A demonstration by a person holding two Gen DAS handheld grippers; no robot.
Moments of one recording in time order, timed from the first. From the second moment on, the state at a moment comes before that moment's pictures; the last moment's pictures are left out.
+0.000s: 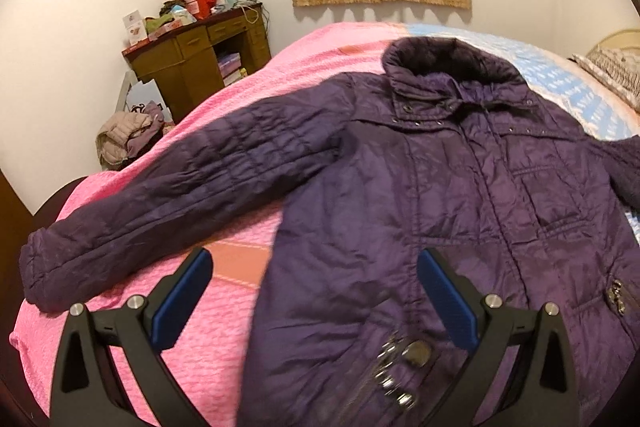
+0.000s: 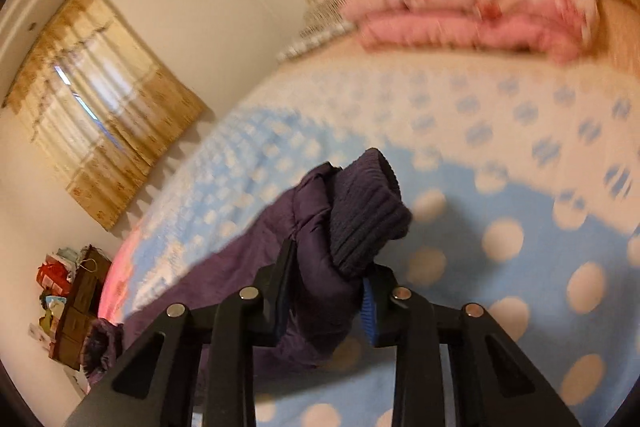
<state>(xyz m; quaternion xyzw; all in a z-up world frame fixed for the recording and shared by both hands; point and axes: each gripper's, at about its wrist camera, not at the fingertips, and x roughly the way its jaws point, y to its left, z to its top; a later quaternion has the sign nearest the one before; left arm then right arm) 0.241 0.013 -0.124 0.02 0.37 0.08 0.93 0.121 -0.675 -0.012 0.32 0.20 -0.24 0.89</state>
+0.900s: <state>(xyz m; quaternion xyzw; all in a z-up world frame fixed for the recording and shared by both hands) 0.172 0.136 -0.101 -0.02 0.32 0.15 0.93 0.215 -0.232 0.156 -0.06 0.15 0.12 0.98</state>
